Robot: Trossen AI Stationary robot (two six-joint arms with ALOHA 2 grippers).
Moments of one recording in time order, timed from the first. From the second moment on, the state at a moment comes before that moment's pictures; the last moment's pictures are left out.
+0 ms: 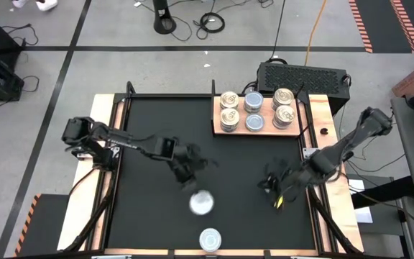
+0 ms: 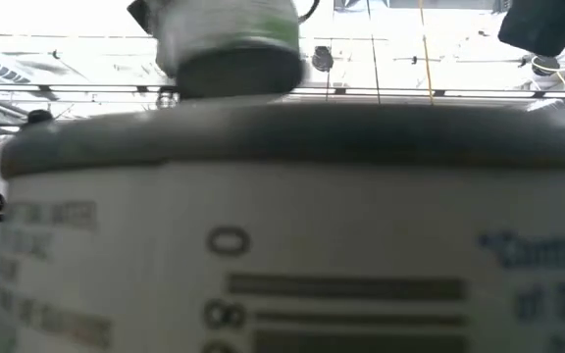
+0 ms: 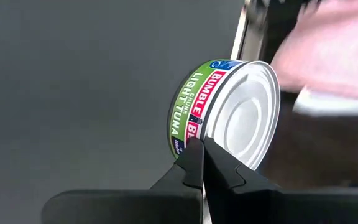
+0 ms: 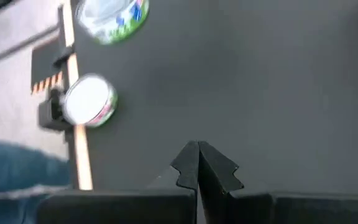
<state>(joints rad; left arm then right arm) -0.09 1.63 1.12 -0.38 0.59 -0.74 0.60 1.14 0.95 -0.71 0.34 0.94</state>
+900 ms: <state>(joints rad) -0.01 1.81 1.13 0.26 -0.15 -1.62 0.34 0.62 0.76 -0.73 0.46 0.77</state>
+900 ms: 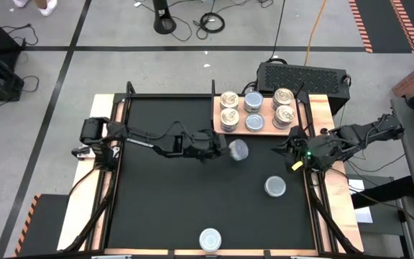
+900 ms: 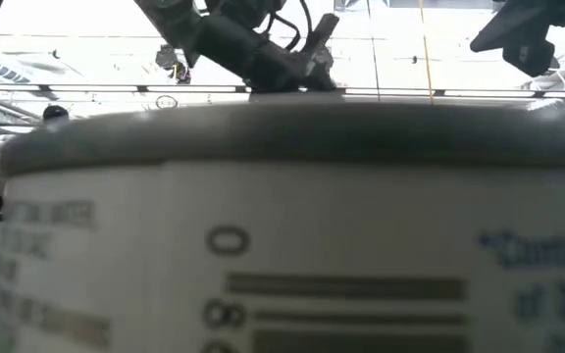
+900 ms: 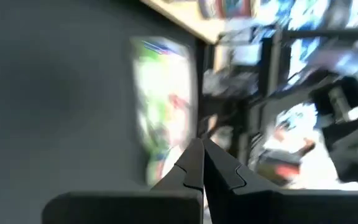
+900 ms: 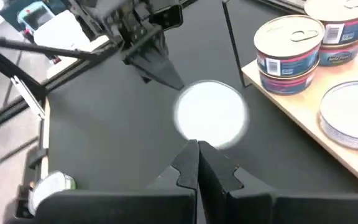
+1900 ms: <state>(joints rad) -0.03 2.15 1.61 0.13 -0.23 -0.91 0.33 0.60 0.76 -1.06 0.37 0.72</state>
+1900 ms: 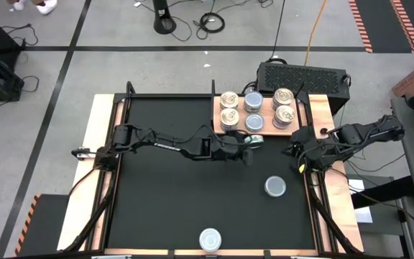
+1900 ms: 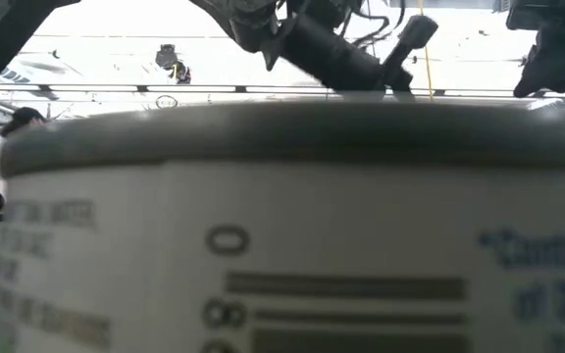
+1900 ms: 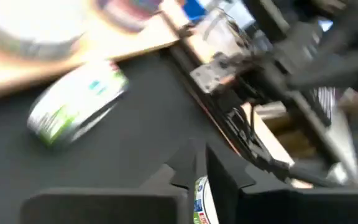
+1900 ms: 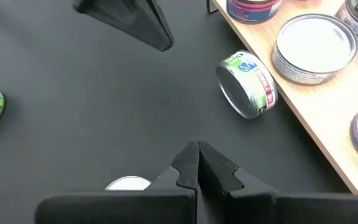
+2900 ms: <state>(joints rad) 0.06 2.25 2.18 -0.72 -0.26 0.12 0.32 0.68 0.76 -0.87 0.37 0.57</state>
